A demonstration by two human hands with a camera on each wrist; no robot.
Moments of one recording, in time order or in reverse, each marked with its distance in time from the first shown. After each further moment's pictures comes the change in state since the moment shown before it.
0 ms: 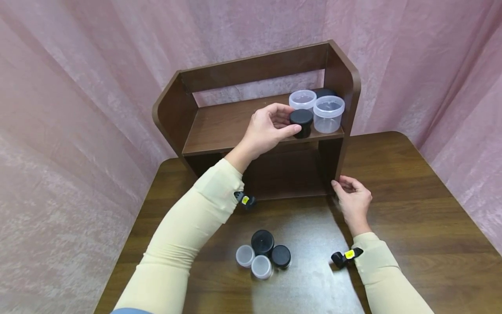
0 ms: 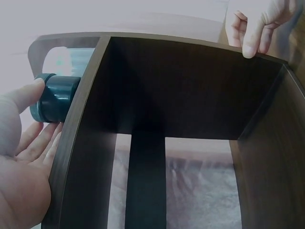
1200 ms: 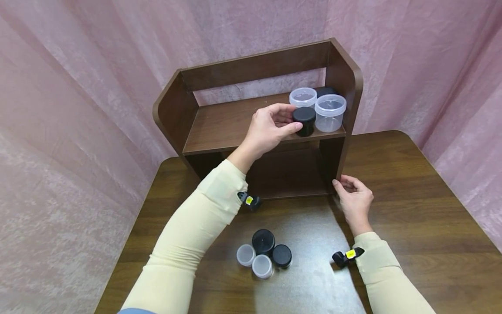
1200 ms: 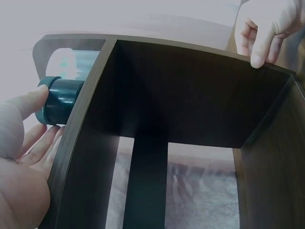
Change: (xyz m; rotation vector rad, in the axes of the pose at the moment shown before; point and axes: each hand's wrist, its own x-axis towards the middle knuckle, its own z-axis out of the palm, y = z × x) left_hand -0.002 0.003 0.005 -0.024 0.053 -0.022; right_hand 0.010 0.033 -0.004 -0.029 0.005 -0.006
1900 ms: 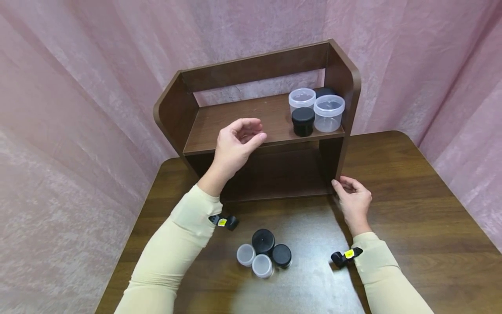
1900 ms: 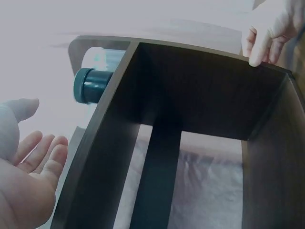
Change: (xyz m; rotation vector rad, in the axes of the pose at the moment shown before) left_hand -0.062 -0.019 -0.041 -0.184 0.190 0.133; right_hand -0.002 -0.002 0.001 0.032 0.006 0.074
